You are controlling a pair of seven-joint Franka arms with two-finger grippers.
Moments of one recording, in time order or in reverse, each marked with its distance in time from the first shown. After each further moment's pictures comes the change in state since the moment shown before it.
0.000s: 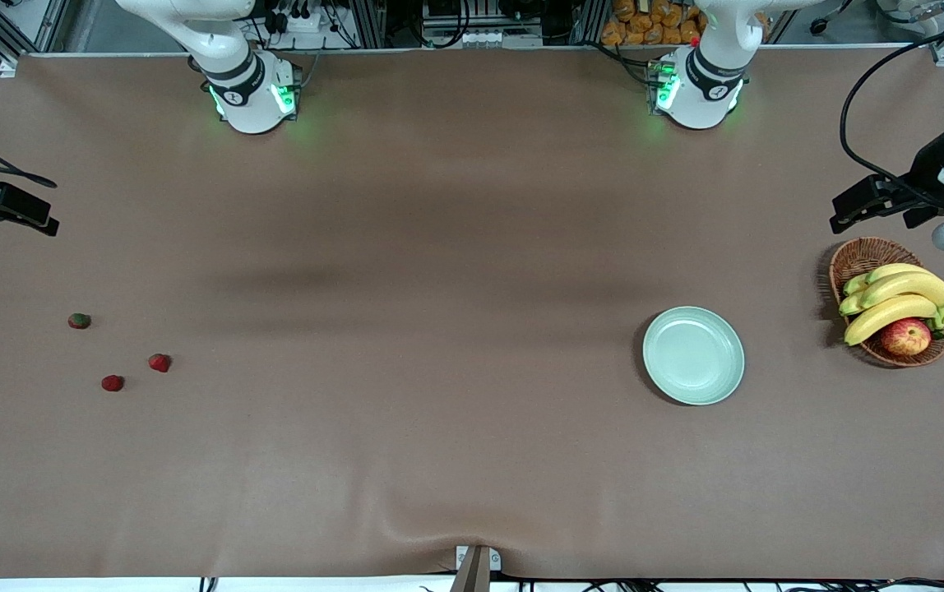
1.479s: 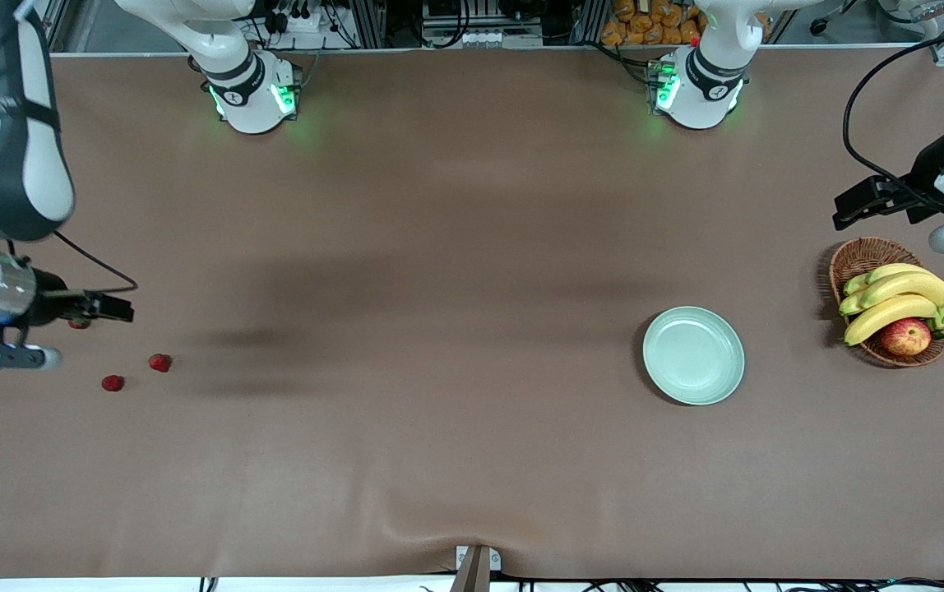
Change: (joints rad) left arm 0.005 0.012 0.000 0.006 0.026 -0.043 0.000; right arm 0.019 0.324 0.002 -0.030 0.000 0.277 -0.025
